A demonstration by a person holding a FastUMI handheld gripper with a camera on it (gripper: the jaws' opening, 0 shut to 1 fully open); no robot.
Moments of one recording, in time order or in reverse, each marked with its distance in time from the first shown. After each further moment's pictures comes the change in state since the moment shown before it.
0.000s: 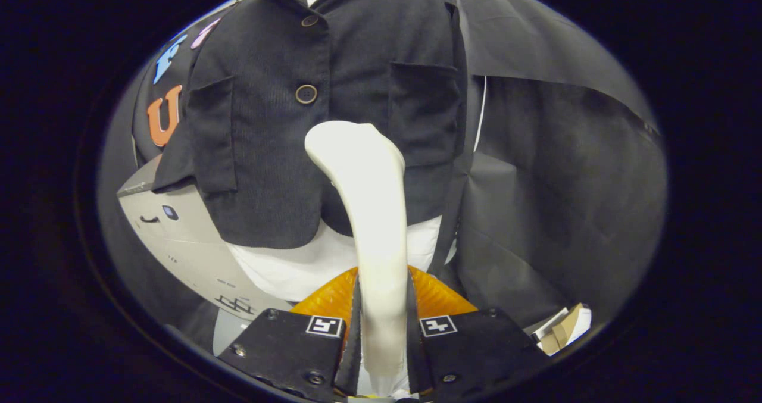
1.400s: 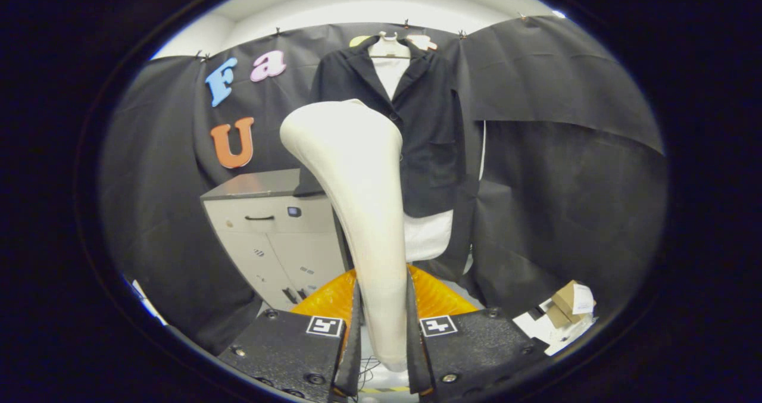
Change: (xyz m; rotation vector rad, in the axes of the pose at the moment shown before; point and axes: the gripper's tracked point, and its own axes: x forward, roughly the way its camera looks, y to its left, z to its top) arm -0.315 0.088 -0.084 -0.025 -0.195 0.124
